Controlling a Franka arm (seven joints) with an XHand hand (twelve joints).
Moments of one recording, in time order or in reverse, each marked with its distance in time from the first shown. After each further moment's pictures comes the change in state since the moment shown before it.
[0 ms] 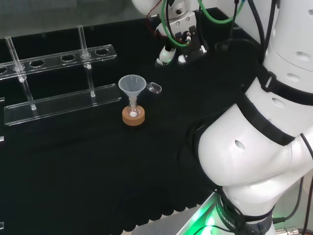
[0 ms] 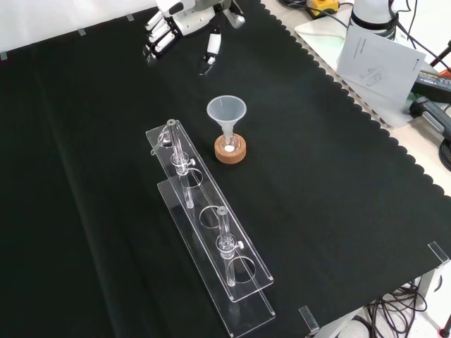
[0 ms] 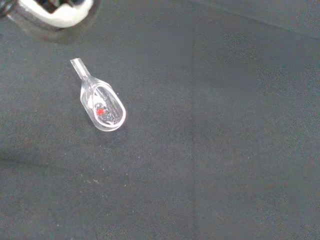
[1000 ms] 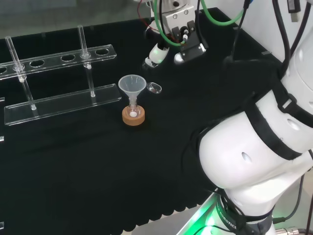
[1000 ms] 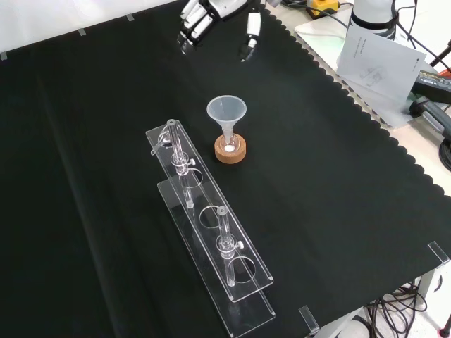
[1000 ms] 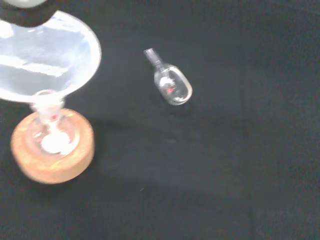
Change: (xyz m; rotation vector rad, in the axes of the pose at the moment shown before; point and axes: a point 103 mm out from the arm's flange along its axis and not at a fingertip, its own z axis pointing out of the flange) arm 0.037 -0.081 -0.042 0.055 0.075 -0.105
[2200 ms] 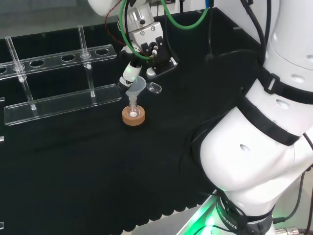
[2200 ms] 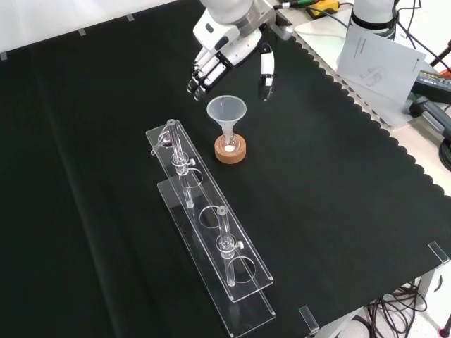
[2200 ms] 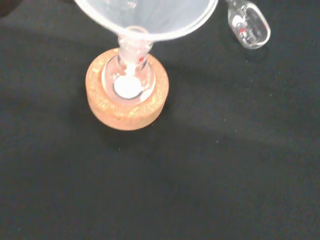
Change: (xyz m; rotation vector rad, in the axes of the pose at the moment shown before) arm 0.072 0.024 0.032 0.186 -0.022 -0.041
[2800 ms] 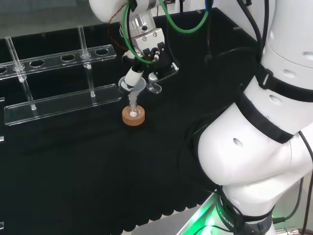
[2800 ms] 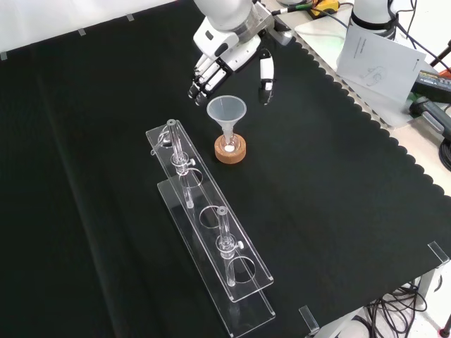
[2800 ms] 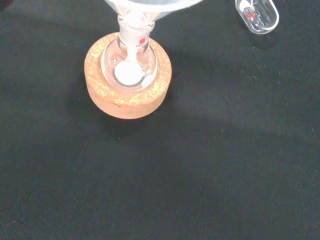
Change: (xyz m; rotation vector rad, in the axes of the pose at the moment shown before) arm -0.003 0.006 0.015 0.007 0.010 -0.009
